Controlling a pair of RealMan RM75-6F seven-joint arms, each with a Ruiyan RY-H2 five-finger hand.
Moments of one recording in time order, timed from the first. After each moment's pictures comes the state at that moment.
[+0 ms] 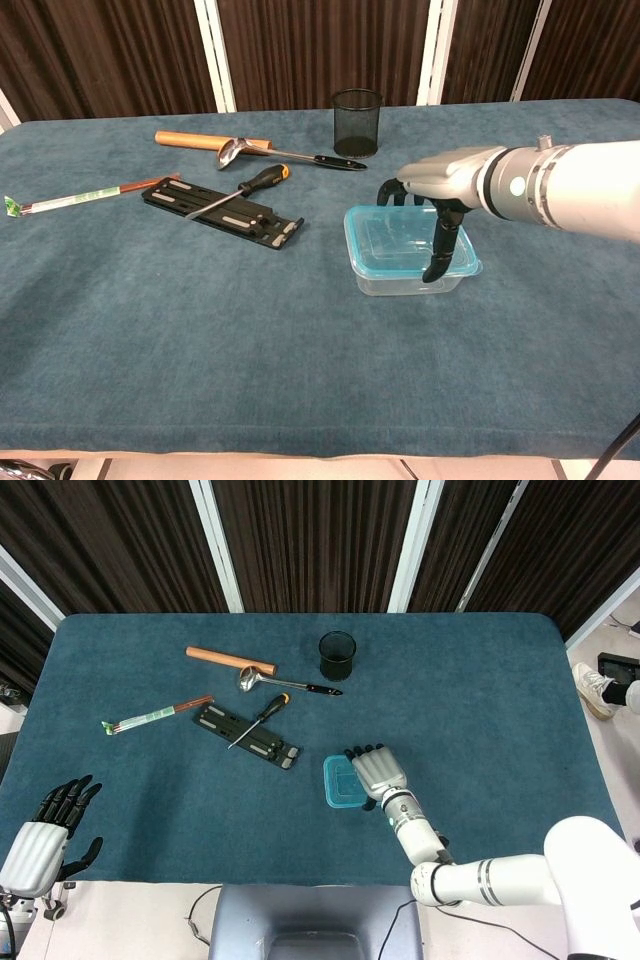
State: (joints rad) left arm -0.13 -1.13 0.03 -1.54 1.67 1.53 -0.08; right arm 1.10 -1.54 0.04 -1.65 -0.34 1.03 -0.87
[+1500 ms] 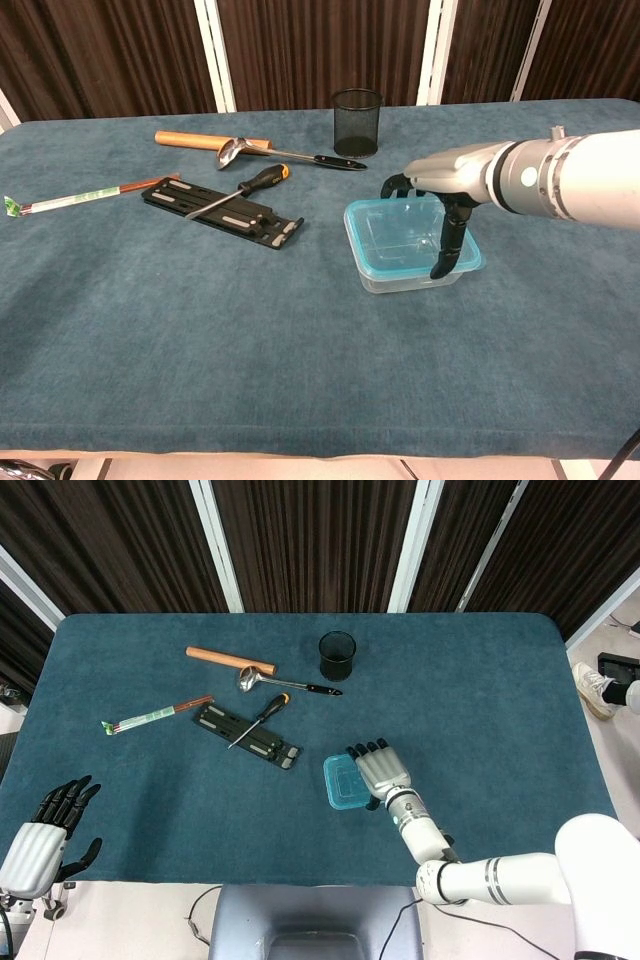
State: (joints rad) left arm -0.13 -1.13 0.03 -1.54 1.67 1.54 -0.11; right arm 1.09 -1.49 0.06 -1.70 -0.35 1.02 -0.85
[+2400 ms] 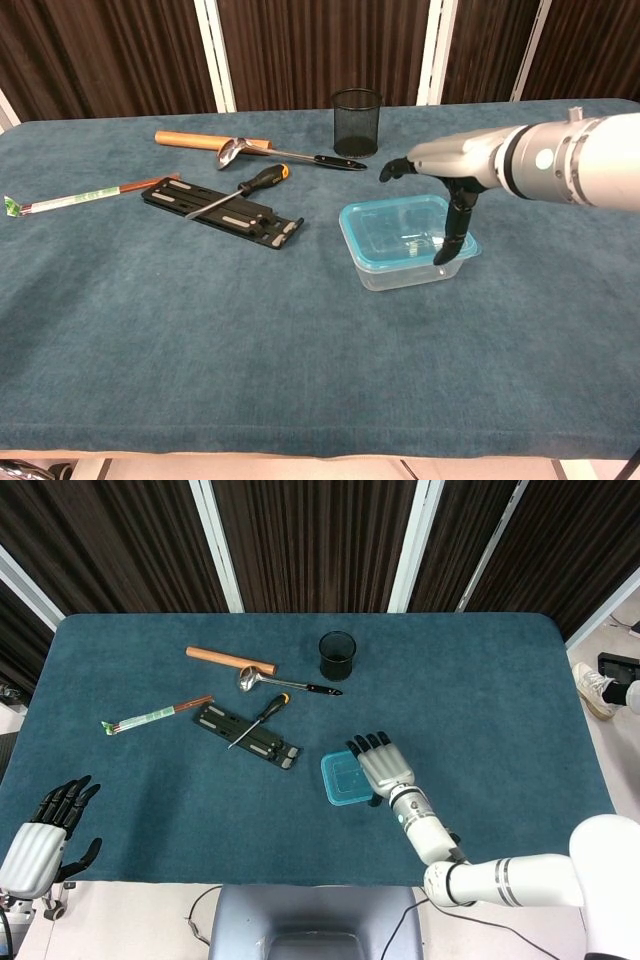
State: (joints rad) left arm -0.12 -1.13 0.03 -1.54 1.68 1.54 -0.11; right arm 1.07 -1.44 0.08 -1.74 -0.41 1.02 -0.79
